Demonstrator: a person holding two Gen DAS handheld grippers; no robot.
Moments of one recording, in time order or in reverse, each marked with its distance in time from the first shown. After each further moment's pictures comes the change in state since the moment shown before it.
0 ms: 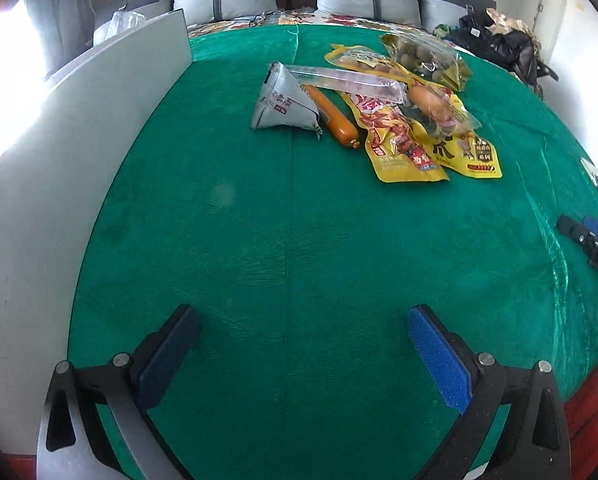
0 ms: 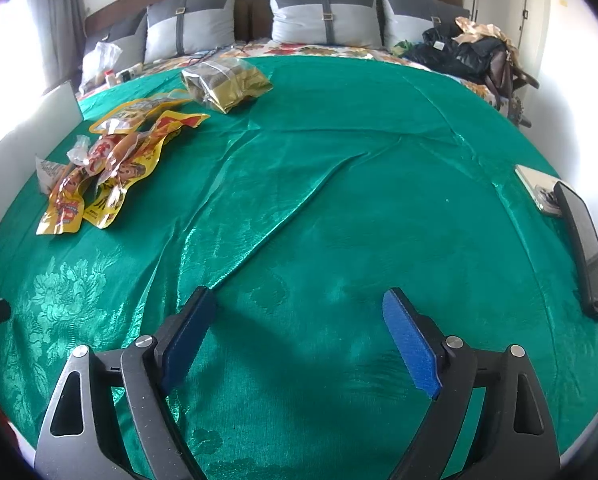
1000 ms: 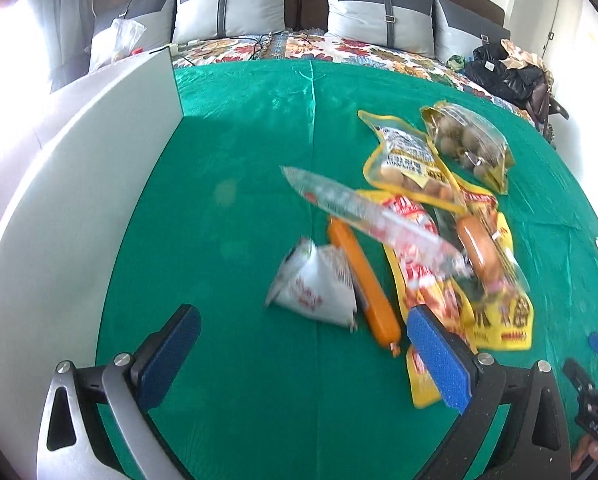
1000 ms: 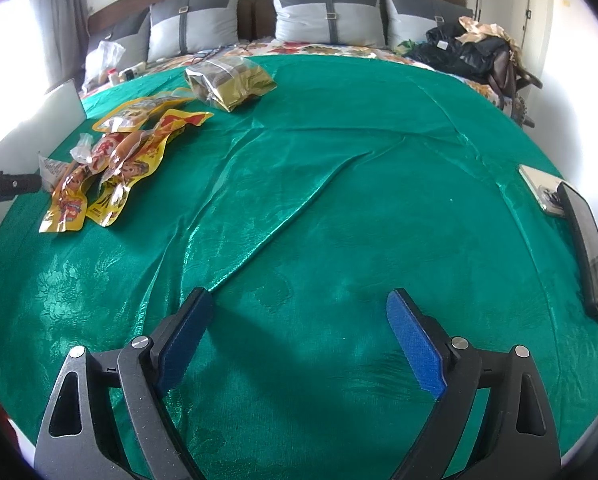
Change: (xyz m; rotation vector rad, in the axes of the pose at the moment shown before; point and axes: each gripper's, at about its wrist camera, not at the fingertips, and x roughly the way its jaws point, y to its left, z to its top) left arm 0.040 0.035 0.128 -0.058 -0.047 -0.032; right arm 0.001 0.005 0.000 -0.004 0.003 0.008
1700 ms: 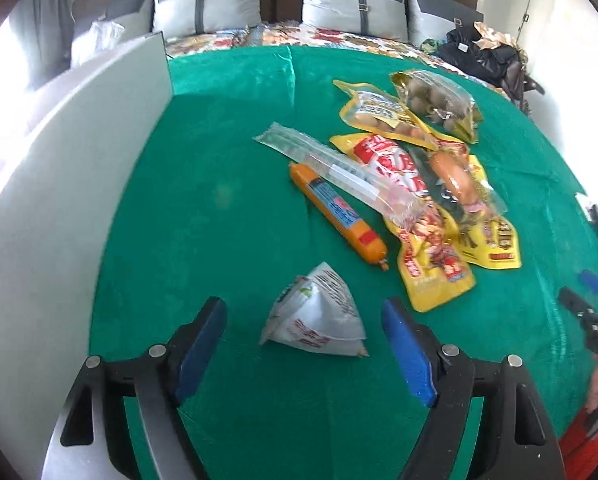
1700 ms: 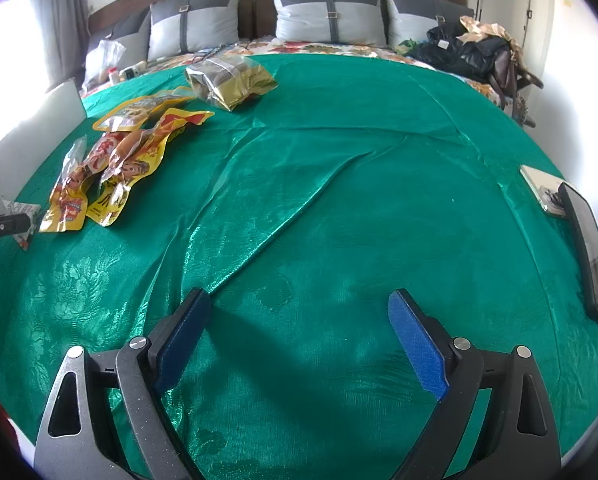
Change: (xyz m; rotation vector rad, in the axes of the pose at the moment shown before) left arm -0.021 0.005 -0.051 0.066 0.023 -0.051; right arm 0.001 0.001 0.001 0.000 0.002 0.002
